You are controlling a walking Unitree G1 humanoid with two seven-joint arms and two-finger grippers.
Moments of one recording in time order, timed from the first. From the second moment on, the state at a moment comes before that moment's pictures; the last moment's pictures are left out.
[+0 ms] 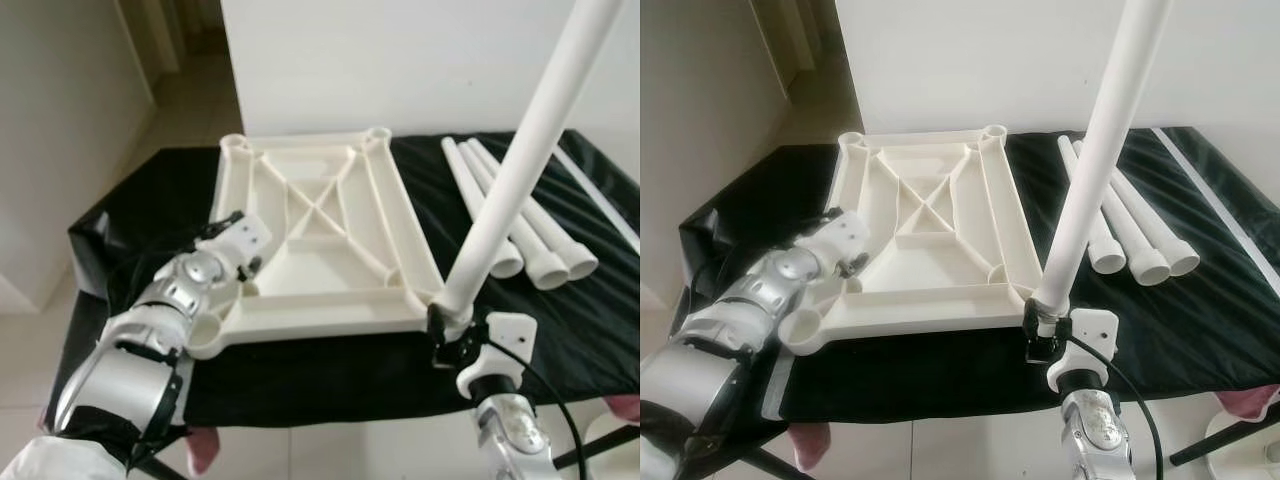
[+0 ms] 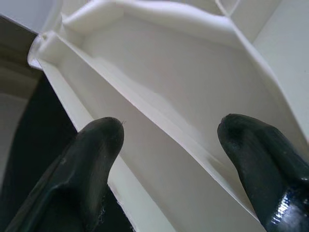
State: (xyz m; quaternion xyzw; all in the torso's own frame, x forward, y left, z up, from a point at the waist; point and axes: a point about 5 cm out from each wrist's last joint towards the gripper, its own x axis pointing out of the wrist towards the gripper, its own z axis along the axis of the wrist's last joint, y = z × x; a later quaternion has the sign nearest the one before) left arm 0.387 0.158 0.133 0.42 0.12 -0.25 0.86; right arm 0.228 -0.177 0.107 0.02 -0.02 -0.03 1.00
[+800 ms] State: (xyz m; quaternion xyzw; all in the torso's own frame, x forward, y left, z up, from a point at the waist) left arm 0.325 0.151 0.117 0.36 0.01 -0.33 0.87; right arm 0.275 -0.212 0.104 -0.03 0.00 -0.02 1.00
